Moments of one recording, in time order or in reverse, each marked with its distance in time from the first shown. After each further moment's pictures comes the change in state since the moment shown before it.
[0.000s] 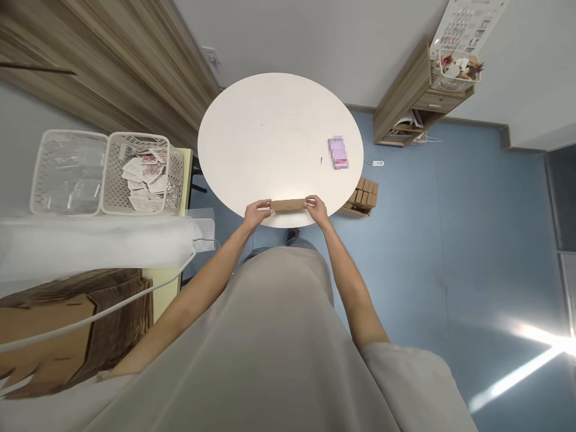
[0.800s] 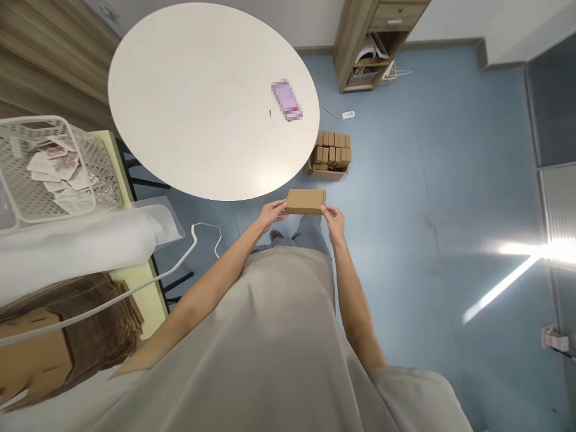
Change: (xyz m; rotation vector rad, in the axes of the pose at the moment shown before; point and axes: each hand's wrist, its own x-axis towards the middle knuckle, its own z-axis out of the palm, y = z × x) left_hand -0.126 -0.017 0.157 -0.079 -0.409 -0.296; right_hand -0.230 0.094 -0.102 0.443 0.583 0.214
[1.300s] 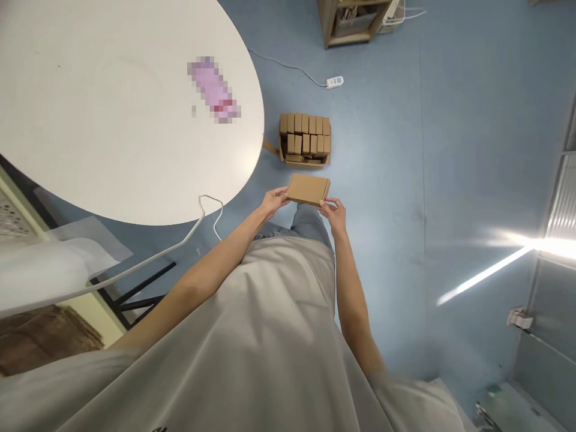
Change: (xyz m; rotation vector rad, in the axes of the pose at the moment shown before) left_hand 0.167 0.059 0.197 -0.075 0.010 -0.135; right_hand 0.193 -0.058 -0.127 0.027 -0.066 0.314
